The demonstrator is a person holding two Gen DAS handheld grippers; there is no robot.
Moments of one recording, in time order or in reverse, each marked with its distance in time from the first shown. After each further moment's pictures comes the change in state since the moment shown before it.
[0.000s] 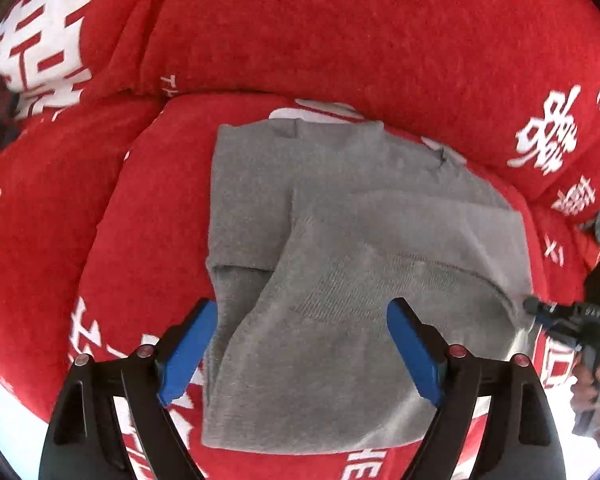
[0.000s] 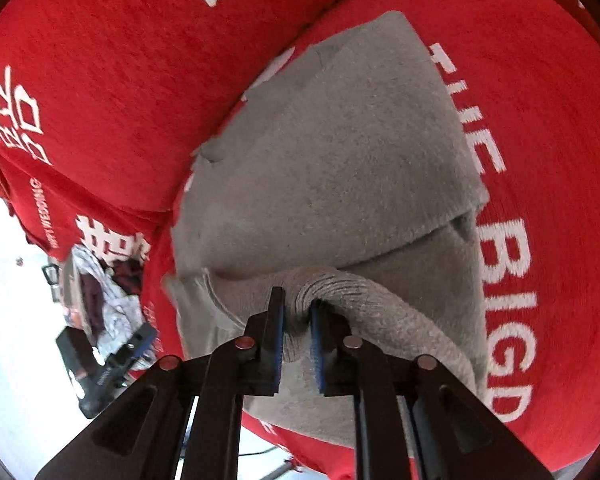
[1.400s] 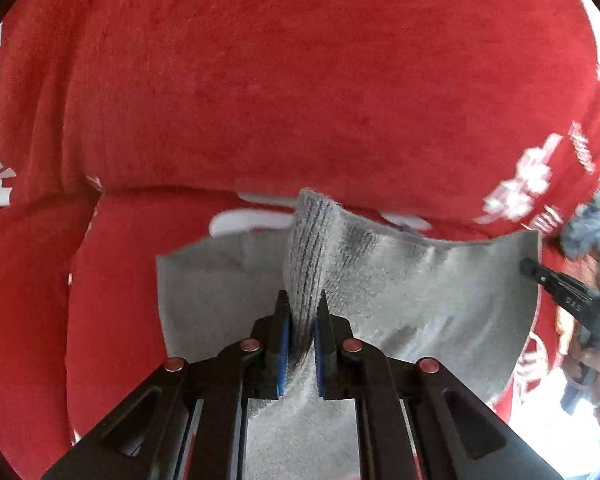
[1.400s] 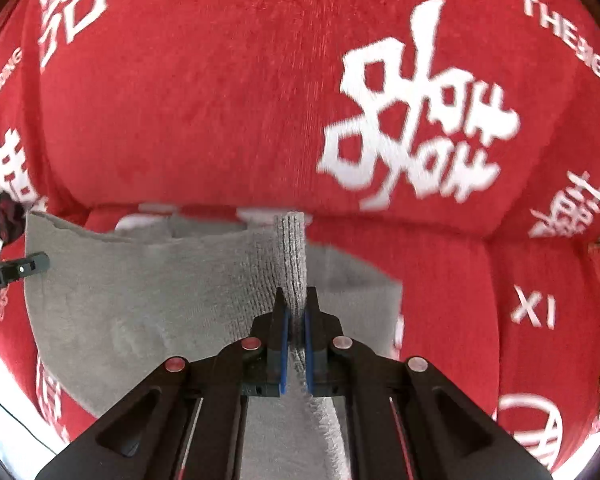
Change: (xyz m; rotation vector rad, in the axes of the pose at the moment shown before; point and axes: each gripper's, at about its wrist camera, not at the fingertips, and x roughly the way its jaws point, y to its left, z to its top) left arm 0.025 -0.006 0.124 0.079 -0.078 -0.143; right arm -0.024 0.129 0.076 -0.569 -0.319 -0.560
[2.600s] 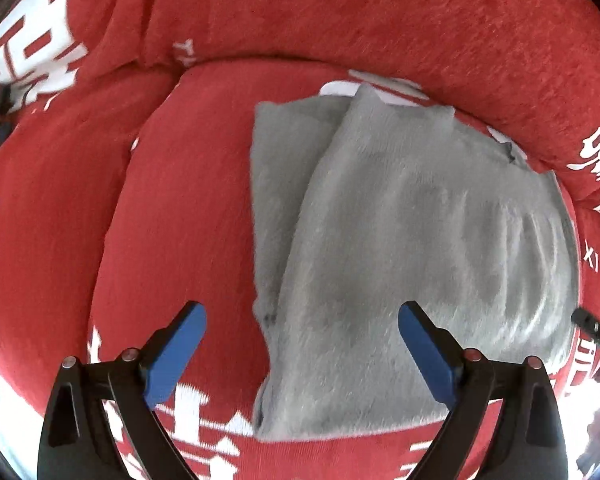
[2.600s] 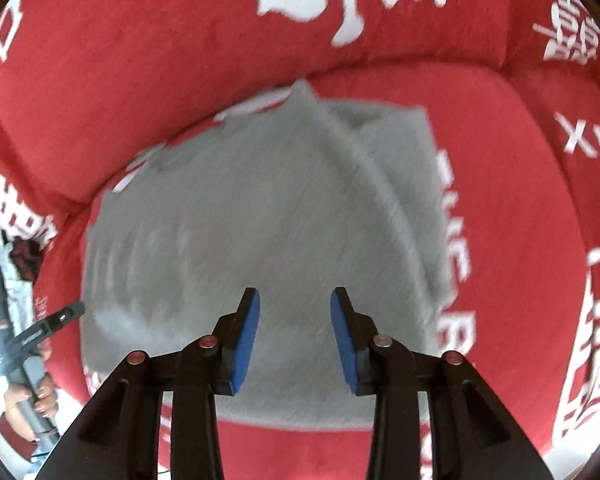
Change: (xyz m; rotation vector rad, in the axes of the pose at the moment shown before) left arm 0.009 0.045 -0.090 -0.134 0.212 0.219; right arm 0.017 -0.007 -0.108 0.346 0.254 0.197
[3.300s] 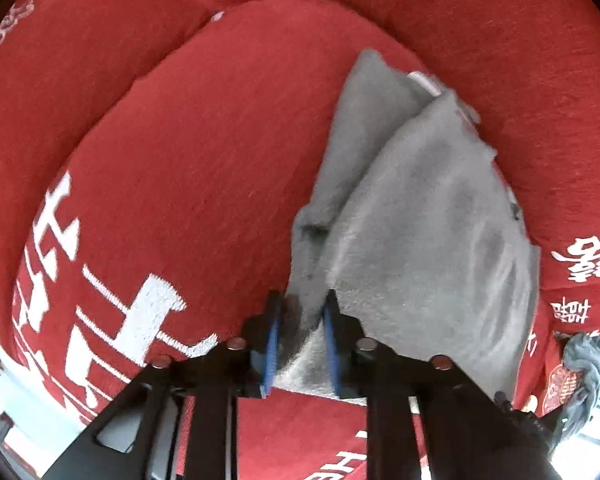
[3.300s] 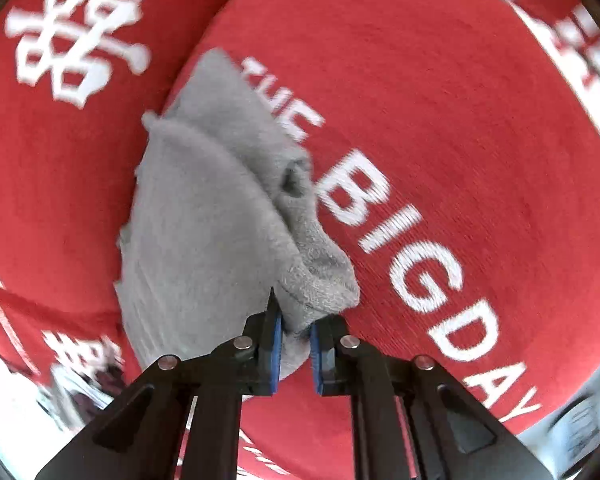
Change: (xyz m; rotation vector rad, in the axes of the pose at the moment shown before) left arm 0.012 0.046 -0.049 -0.407 0.058 -0.176; right arm 0.000 -0.085 -0.062 0.541 -0.025 0.144
